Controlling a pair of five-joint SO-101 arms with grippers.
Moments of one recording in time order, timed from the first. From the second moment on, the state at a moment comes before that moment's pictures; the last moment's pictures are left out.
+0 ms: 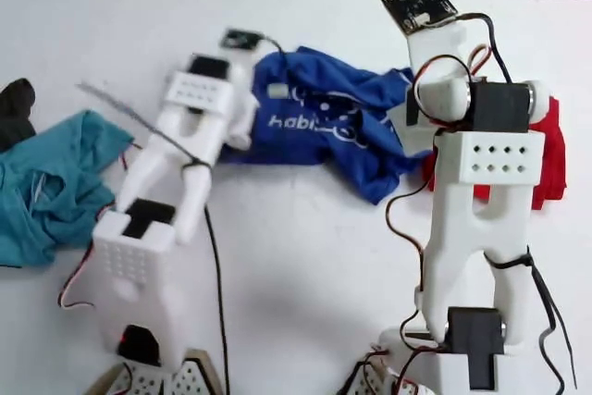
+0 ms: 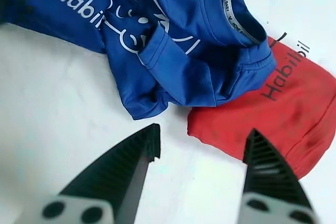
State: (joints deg) left arm 4.3 28.7 -25.1 89.1 2.6; right arm -3.3 -10.5 -18.0 100.0 25.6
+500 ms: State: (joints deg) left arm -6.0 6.0 -18.7 101.4 -19.9; right arm -6.5 -4.3 -17.8 88.2 12.6
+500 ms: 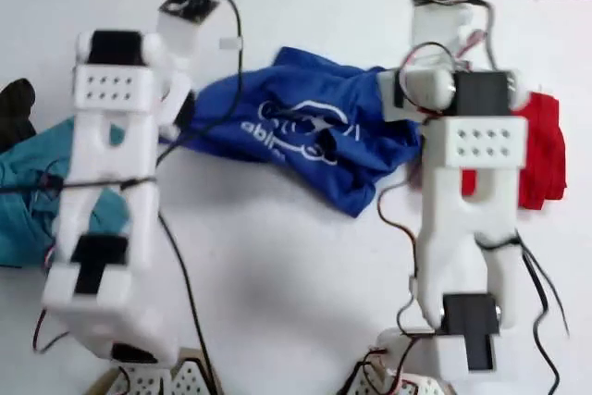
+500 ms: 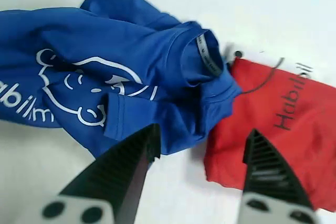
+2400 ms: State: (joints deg) left arm -22.2 -24.7 33.5 92.0 -34.4; right arm -30.4 75.0 -74.0 61.0 12.4
